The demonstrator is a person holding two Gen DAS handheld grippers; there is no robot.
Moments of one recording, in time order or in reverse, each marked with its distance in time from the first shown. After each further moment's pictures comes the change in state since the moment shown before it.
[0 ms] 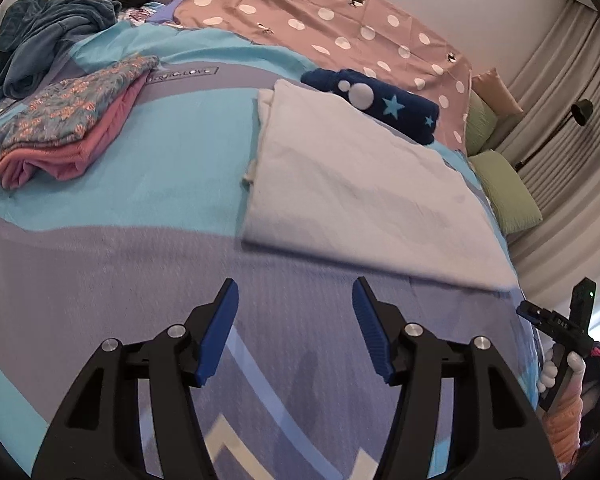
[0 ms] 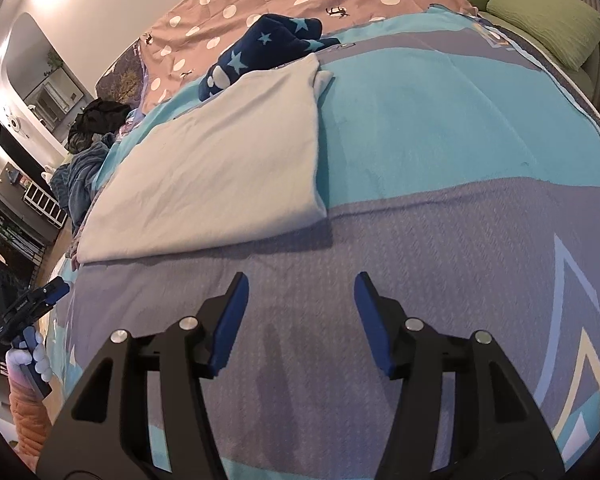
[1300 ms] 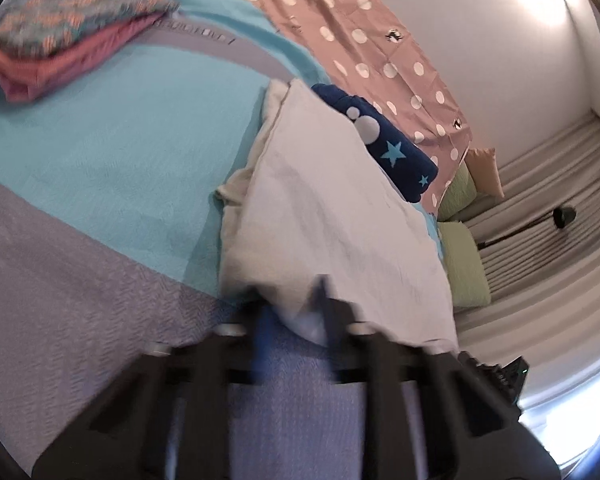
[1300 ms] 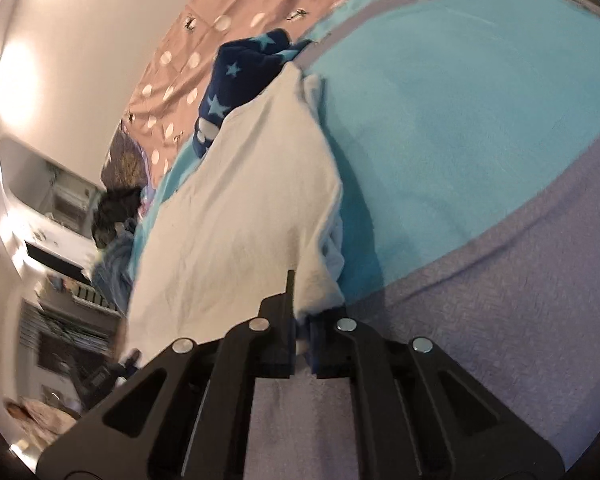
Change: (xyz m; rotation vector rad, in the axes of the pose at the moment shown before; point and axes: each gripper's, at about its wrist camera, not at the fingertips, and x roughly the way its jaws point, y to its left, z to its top) left arm 0.067 0.031 0.025 -0.359 -0.036 -0.225; right arm 0.059 -0.015 0.035 0.391 -0.076 0.187
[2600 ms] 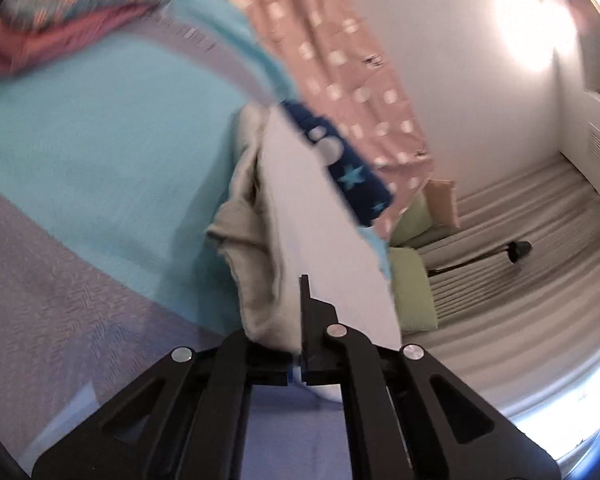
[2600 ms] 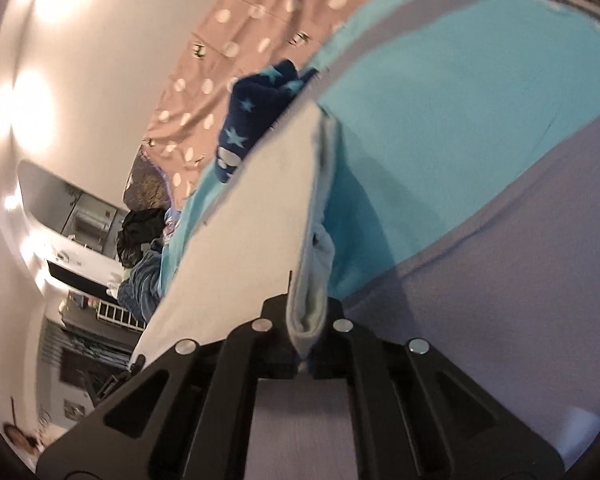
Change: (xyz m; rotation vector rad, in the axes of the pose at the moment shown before) left arm -0.016 -0.011 0.003 -0.043 -0.074 -0.190; right arm -0.071 -0.006 0.004 0.013 -0.043 0.070
